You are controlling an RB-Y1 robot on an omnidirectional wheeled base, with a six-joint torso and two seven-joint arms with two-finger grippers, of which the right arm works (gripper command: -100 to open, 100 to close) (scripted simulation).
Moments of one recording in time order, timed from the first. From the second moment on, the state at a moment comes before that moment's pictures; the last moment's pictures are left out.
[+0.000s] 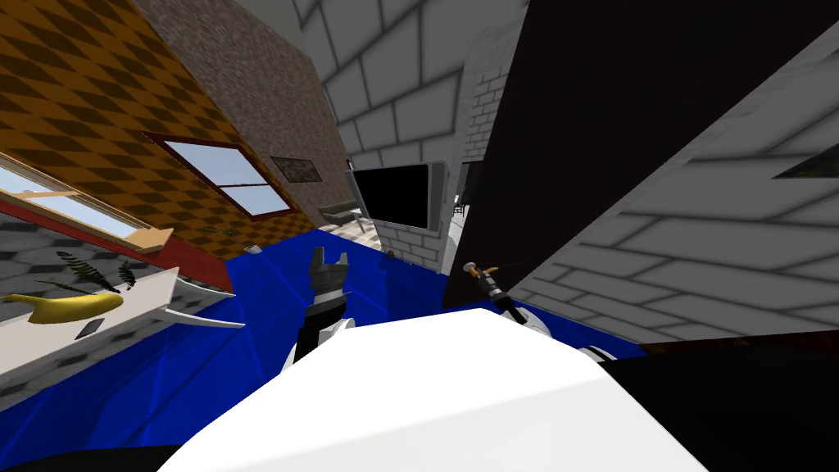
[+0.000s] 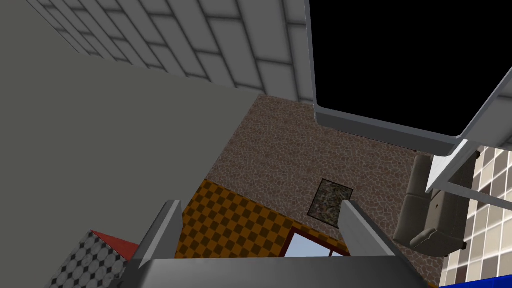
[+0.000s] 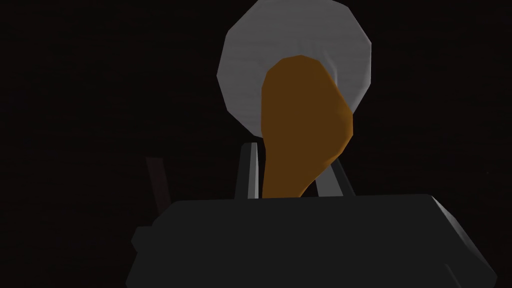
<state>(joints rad) 0.06 -0.54 0.07 -0.70 -0.02 -0.96 -0.42</state>
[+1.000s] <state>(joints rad) 0.14 -0.60 0.09 -0.67 -0.01 -1.11 -0.47</state>
